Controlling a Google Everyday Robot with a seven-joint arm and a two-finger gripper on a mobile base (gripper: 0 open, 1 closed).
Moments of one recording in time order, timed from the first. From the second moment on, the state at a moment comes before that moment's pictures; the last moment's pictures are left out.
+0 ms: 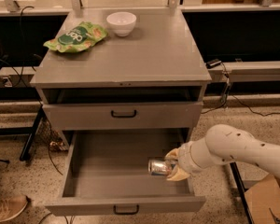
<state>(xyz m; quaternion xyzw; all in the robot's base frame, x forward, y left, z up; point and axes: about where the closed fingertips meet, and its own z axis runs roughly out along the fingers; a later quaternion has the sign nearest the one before) 0.475 -0.113 0.573 -0.69 0.67 0.10 0.26</state>
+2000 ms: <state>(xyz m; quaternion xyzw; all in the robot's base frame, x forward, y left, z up) 0.594 -0.146 0.938 -0.77 0.59 -0.03 0.25</state>
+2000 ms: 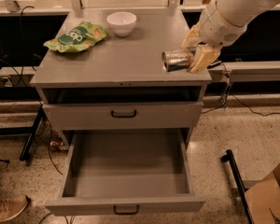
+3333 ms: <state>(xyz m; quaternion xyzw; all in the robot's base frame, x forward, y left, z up) 0.701 -0.111 0.884 -0.75 0.62 0.04 0.25</state>
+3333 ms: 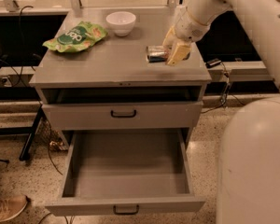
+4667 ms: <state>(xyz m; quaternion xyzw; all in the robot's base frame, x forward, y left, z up) 0.763 -0.105 0.842 -0.69 0.67 0.08 0.25</state>
